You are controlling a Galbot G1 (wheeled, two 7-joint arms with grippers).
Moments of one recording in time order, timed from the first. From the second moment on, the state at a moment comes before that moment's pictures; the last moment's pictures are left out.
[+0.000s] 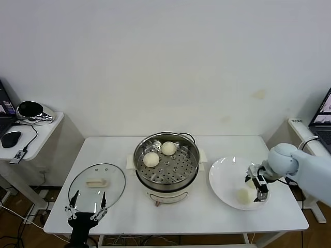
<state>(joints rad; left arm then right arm) 1.79 -1.35 -0.60 -2.11 0.04 -0.12 -0.16 -0.01 0.49 -0.92 1.47 -0.09 -0.28 -1.07</state>
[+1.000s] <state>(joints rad) 1.78 -1.35 -0.61 -2.11 0.03 -0.13 -0.16 -0.04 0.54 -0.84 1.41 -0.10 -0.28 -1.09</state>
